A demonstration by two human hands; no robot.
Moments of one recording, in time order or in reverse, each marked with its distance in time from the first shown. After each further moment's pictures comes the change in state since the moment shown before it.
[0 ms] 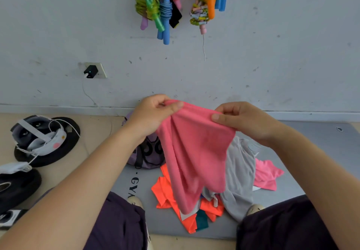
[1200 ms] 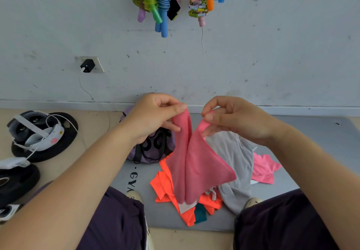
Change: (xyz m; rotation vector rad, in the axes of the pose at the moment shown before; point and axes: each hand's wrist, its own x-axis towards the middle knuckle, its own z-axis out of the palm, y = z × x) left_hand -0.017 0.011 0.005 -0.116 -0.165 -0.053; right_hand -0.012 -0.012 0.014 0.206 -0.165 -0.021
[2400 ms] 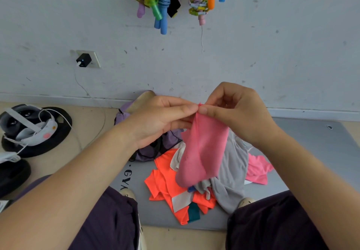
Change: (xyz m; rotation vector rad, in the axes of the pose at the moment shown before) left_hand -0.013 0.009 0.017 -0.342 -0.246 -0.010; right_hand -0.009 -0.020 0.025 -0.286 0.405 -0.293
